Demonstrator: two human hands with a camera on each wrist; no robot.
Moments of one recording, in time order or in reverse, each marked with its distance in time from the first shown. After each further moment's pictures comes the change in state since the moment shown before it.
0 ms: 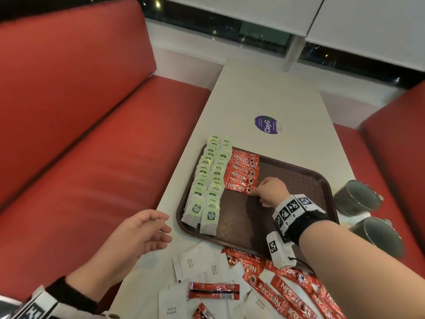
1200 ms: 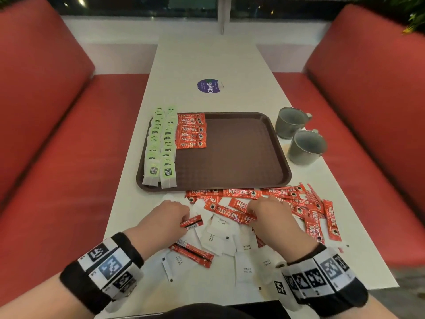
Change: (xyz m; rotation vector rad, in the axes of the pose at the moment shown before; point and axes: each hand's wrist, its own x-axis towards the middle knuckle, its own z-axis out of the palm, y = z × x) left_hand -0.035 -0.045 0.102 1.681 -0.396 0.456; right_hand -0.209 0.154 0.013 -0.535 0.091 -0.250
